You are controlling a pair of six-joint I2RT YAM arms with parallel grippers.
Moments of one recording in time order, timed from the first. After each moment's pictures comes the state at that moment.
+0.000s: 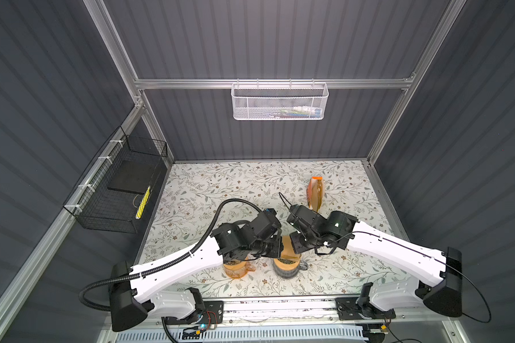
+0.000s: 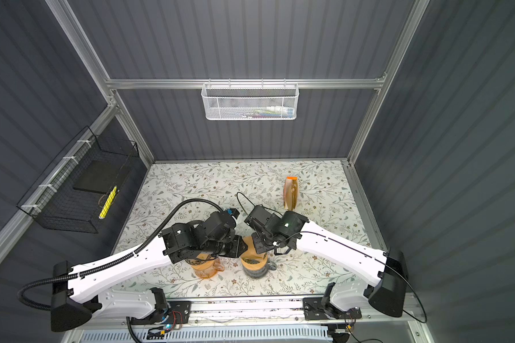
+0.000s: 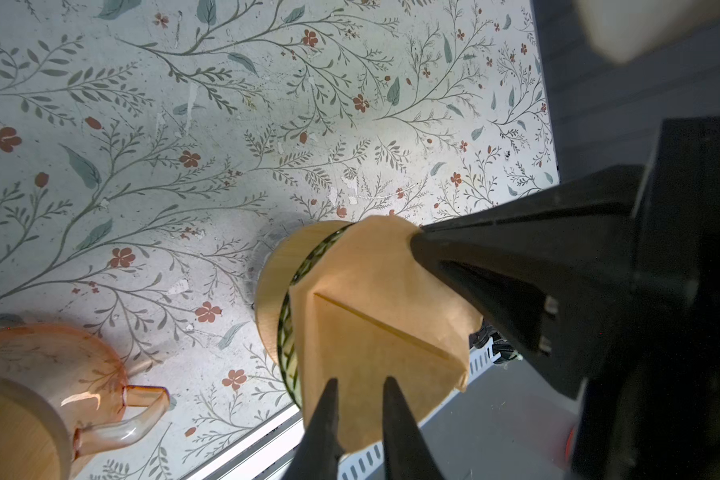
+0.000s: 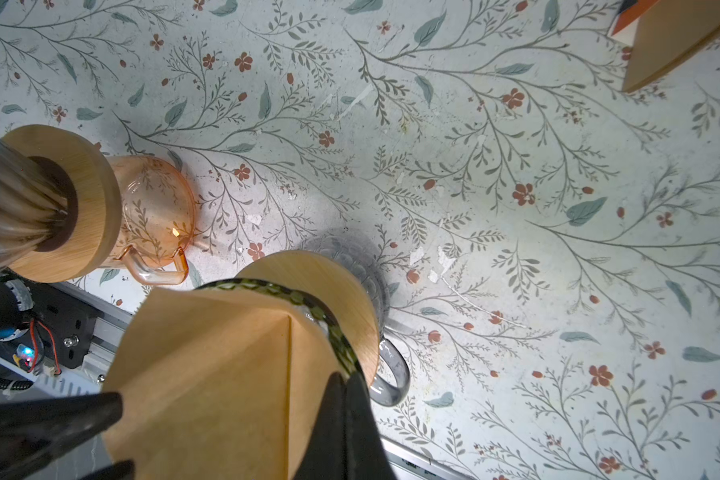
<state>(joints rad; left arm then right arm) -1.11 1.25 1.15 -0.79 0.06 -0.83 1.01 1.35 1.24 -1.05 0.13 0.63</state>
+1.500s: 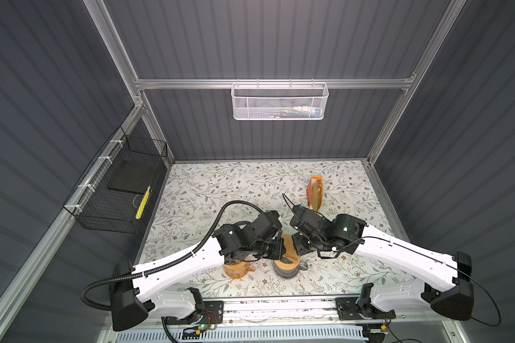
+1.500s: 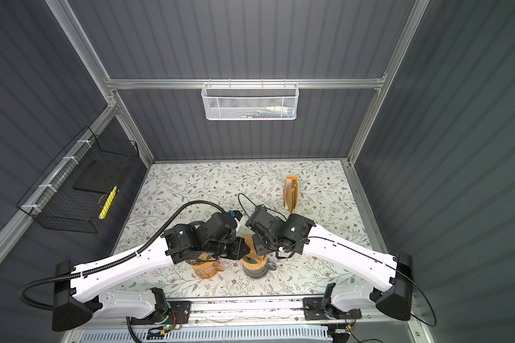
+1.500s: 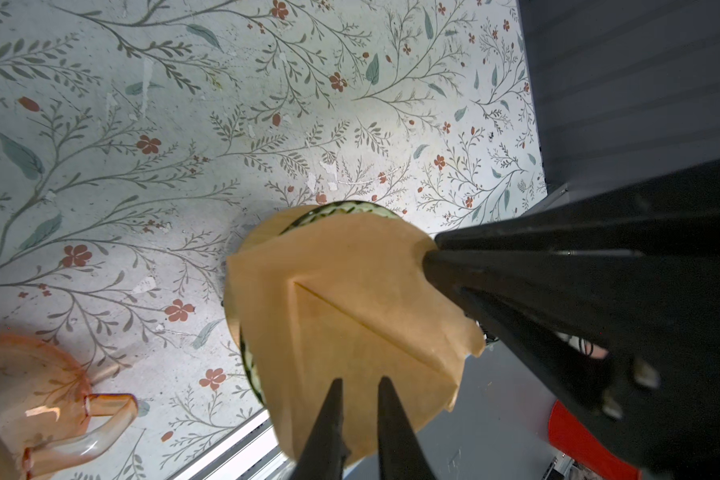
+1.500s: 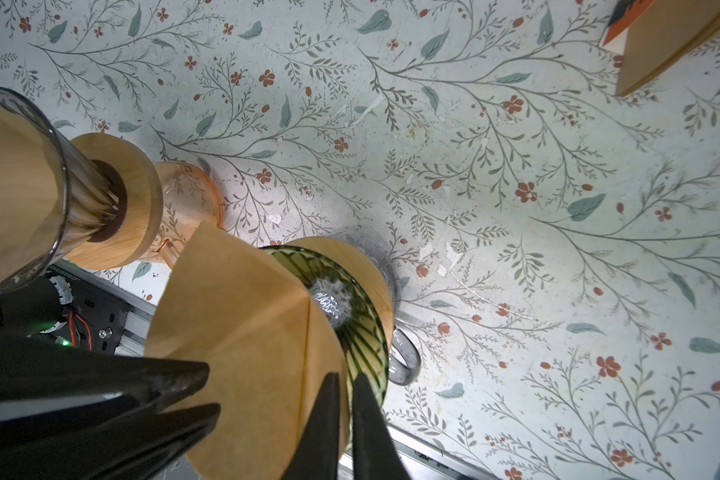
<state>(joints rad) -1.11 1.27 1.13 -0.75 0.15 -0.82 1.06 1.29 1.24 -1.07 0.15 0.69</state>
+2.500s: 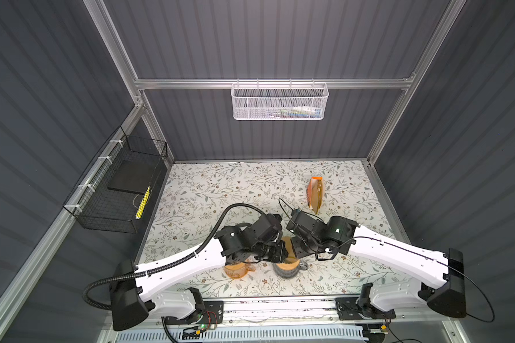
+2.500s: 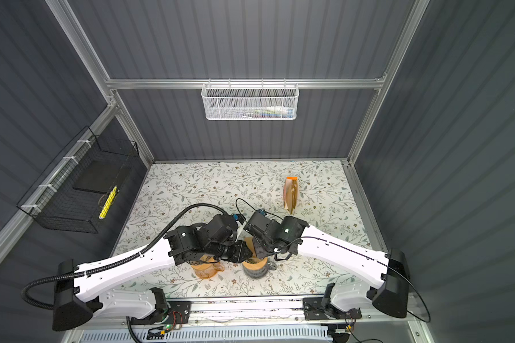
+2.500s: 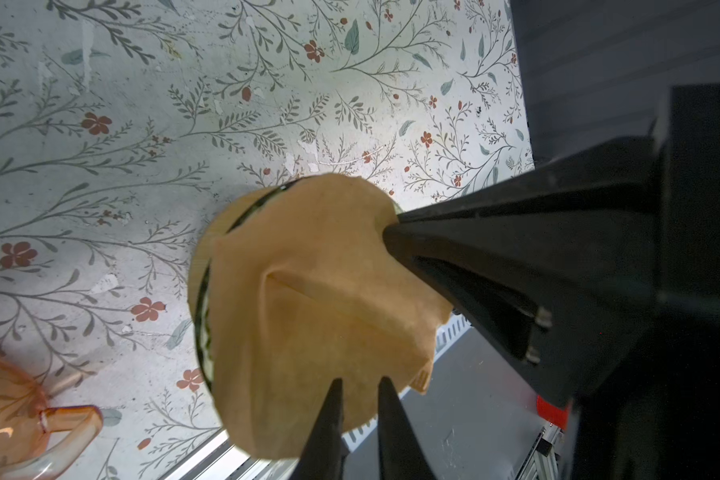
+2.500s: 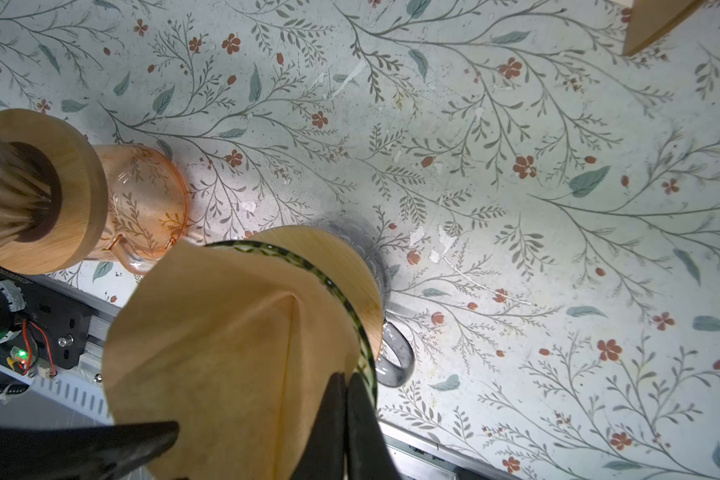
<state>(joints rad) -1.11 1.27 1.09 -0.69 0.20 -0.81 1.06 1.32 1.20 -1.06 0.16 0.72</state>
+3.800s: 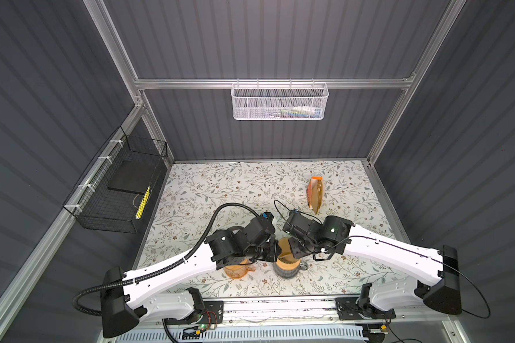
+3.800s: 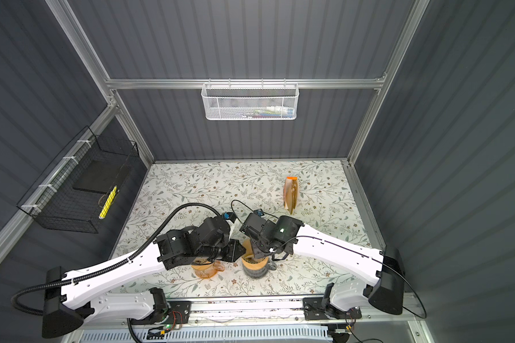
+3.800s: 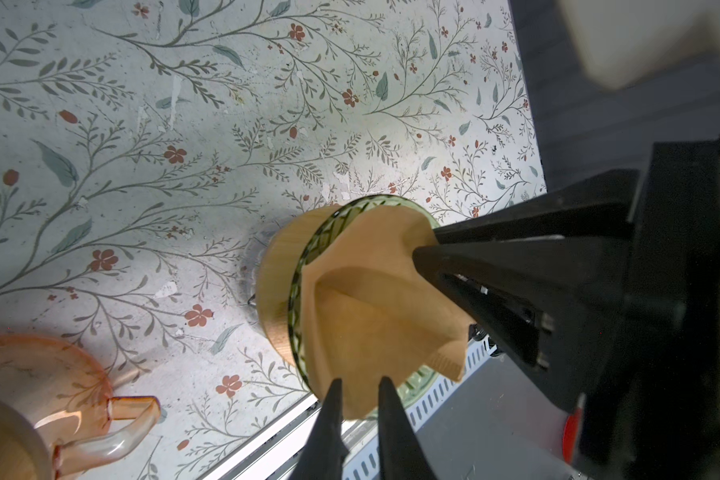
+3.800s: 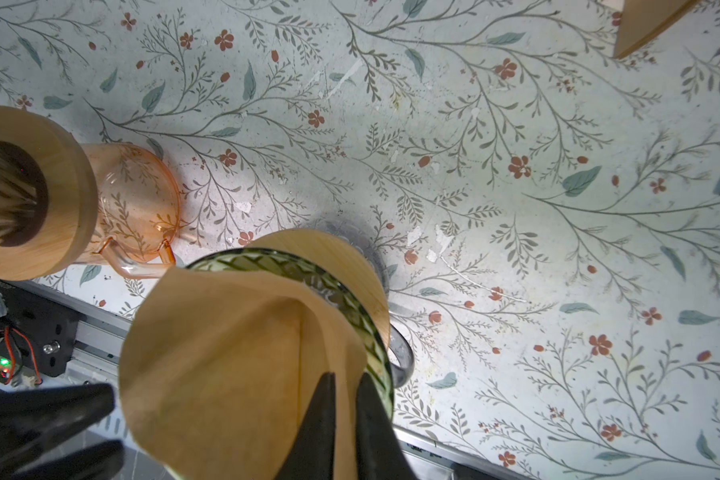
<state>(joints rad) -1.11 1.18 1.03 -0.70 0.08 -0.82 1.09 1.36 1.24 -1.10 0.19 0.73</state>
